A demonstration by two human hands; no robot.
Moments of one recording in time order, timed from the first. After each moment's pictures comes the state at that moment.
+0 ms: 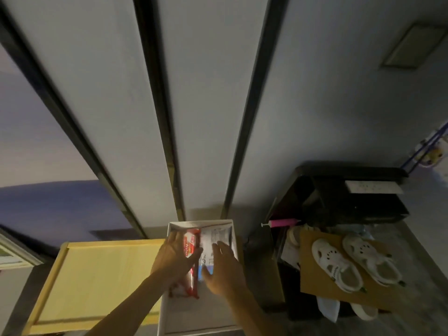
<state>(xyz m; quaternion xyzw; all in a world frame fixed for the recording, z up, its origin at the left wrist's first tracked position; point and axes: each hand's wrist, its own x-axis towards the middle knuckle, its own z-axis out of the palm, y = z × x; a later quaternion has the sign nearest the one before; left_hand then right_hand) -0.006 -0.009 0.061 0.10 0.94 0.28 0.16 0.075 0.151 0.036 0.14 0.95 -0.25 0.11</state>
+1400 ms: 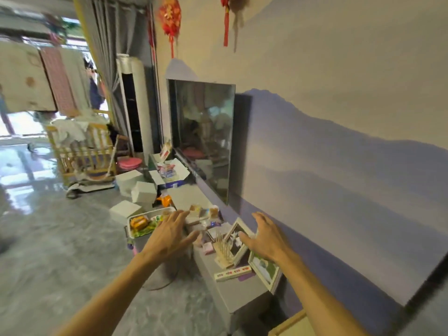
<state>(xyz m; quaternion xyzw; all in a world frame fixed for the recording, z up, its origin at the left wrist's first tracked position) 0.310 -0.604 0.368 -0.31 0.92 0.15 -0.16 0.083 -0.395 0.388 -0.45 0.87 -0.22 0.05</state>
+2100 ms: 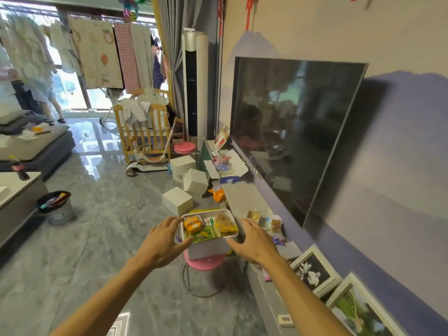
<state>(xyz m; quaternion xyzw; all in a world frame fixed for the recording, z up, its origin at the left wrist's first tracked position) 0.403 -0.950 0.294 -0.45 0.88 0.15 -0.11 0.136 -0.817 0.314 -0.56 0.79 -0.19 0.17</state>
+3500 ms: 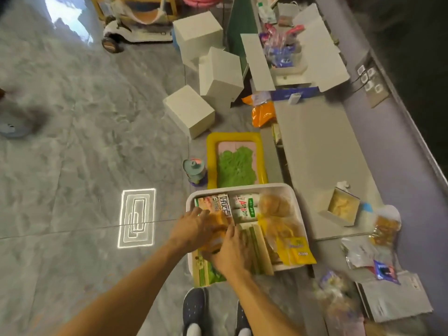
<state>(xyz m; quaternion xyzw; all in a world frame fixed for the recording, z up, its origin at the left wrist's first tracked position) 0.202 -1.485 -0.181 -0.49 0.81 0.27 0.17 0.087 -1.376 -0.183 -0.44 0.83 0.02 0.35</state>
